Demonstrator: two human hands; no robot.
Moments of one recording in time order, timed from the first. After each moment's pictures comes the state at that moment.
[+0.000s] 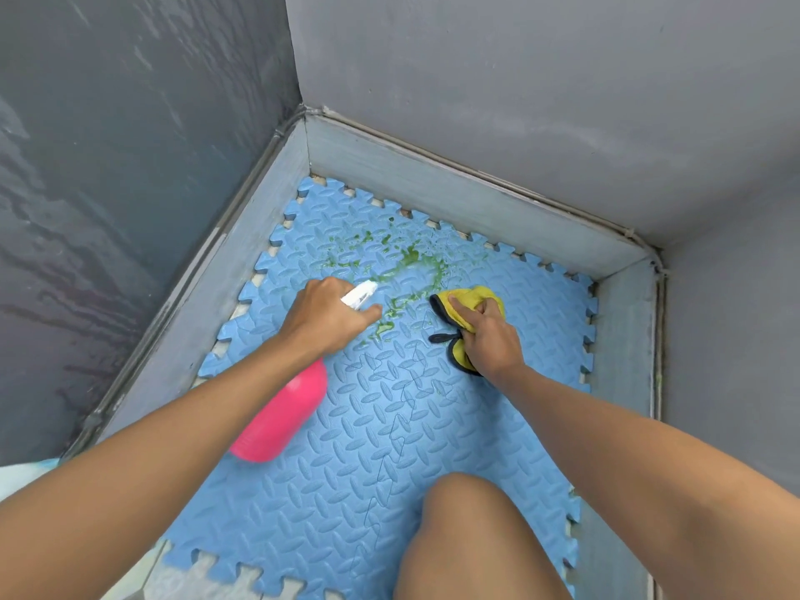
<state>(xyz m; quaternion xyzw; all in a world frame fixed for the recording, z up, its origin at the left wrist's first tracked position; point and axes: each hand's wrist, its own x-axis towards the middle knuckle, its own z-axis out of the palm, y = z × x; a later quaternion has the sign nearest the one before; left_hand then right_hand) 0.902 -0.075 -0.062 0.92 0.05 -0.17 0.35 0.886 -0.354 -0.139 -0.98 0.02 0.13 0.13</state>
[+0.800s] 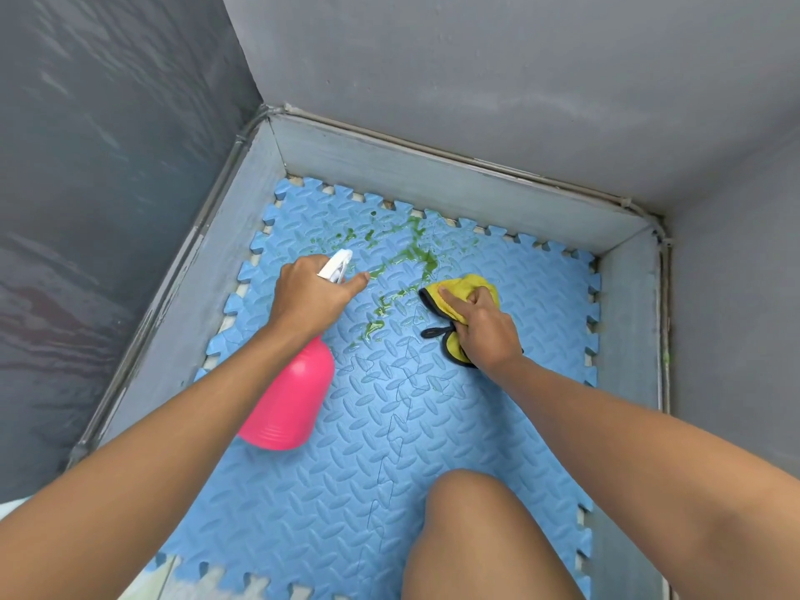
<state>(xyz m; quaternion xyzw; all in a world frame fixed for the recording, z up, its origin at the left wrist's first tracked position) 0.928 -0.090 -0.054 0.90 0.13 -0.10 0.40 0.886 -0.357 -0.148 -0.98 0.00 0.11 0.15</state>
